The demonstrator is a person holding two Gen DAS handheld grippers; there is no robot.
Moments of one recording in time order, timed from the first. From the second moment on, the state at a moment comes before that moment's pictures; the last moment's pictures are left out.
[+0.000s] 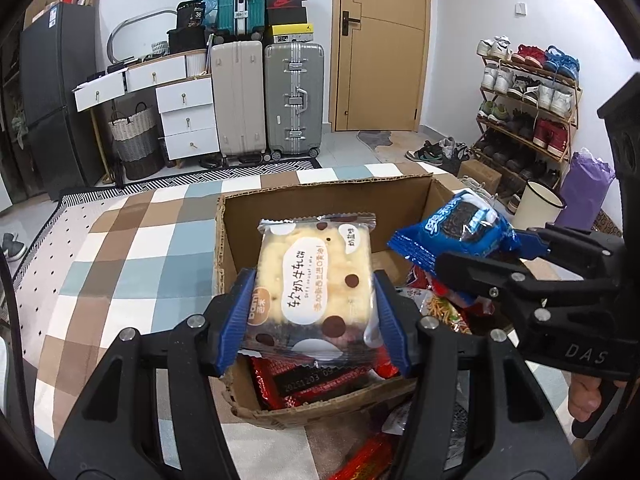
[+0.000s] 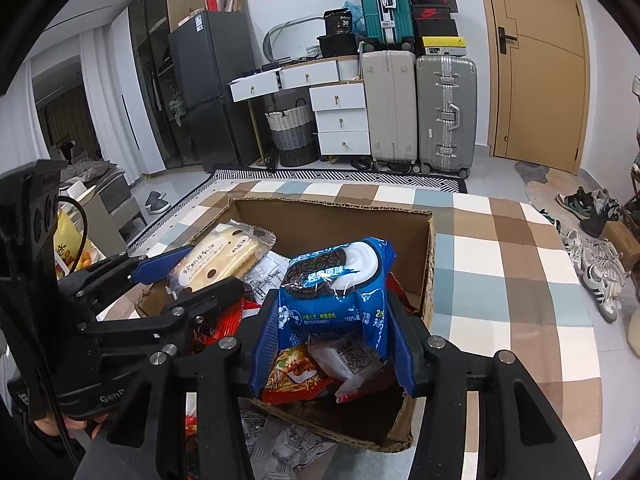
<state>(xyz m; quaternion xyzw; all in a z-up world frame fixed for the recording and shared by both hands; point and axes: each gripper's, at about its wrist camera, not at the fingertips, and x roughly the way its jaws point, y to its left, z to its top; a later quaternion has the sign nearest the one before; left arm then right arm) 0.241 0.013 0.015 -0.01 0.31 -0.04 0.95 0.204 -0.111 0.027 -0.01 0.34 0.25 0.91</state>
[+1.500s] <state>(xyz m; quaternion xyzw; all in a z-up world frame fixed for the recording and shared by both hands) 0.089 0.048 0.033 -0.06 0.33 0.00 0.94 0.084 -0.165 0.036 0.03 0.34 0.21 0.91</state>
